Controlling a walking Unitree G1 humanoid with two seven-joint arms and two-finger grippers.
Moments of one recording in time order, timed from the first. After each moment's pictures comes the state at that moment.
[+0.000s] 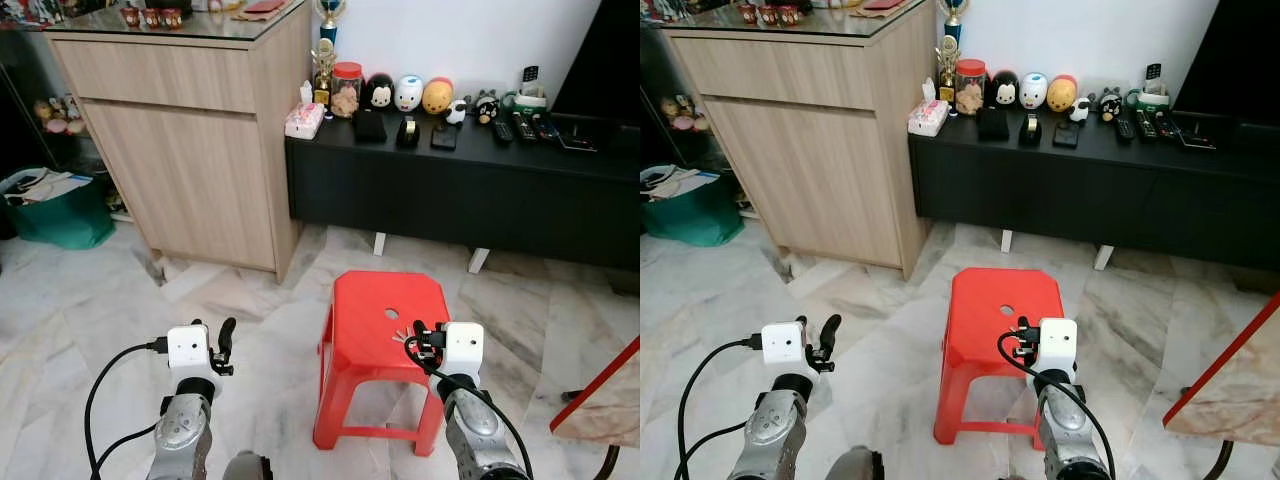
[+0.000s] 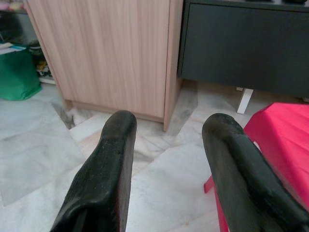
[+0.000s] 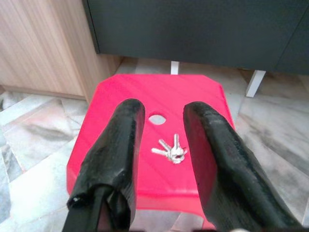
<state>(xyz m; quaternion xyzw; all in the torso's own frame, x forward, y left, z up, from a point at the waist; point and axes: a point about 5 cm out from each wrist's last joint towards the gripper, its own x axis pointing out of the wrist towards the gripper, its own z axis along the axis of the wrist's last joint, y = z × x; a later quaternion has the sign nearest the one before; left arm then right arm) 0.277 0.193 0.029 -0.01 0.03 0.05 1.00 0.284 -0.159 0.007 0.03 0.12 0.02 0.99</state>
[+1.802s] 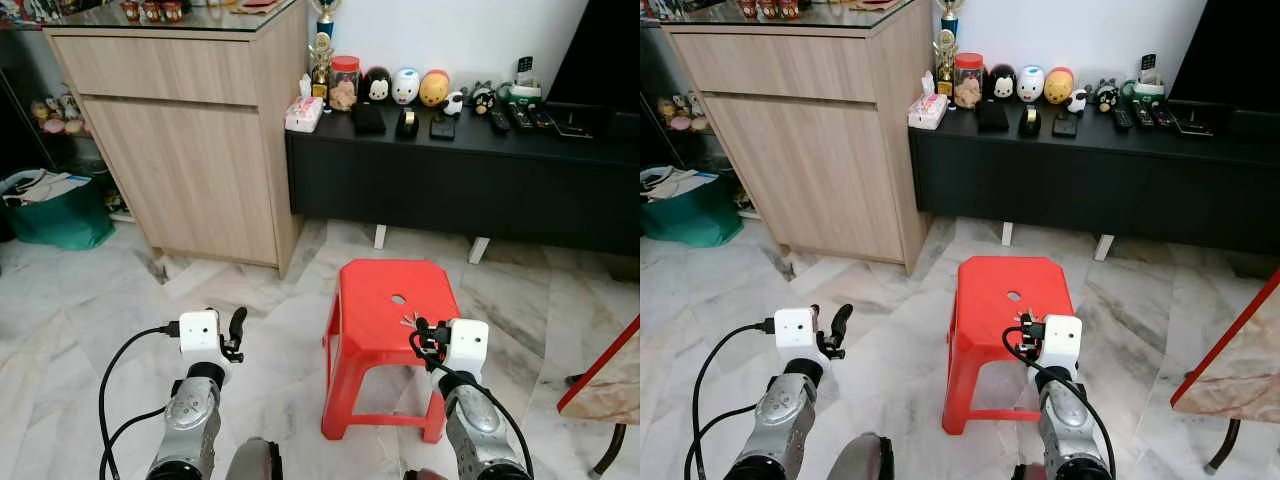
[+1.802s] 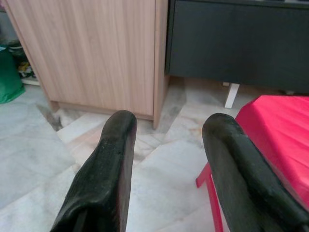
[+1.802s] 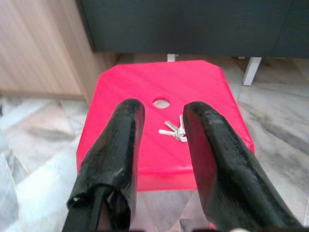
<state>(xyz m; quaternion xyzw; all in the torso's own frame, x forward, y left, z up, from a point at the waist) 0.295 0.178 0.038 -0.01 0.03 0.02 1.00 0.285 -0.164 0.006 0.04 0.13 0.00 0.99</state>
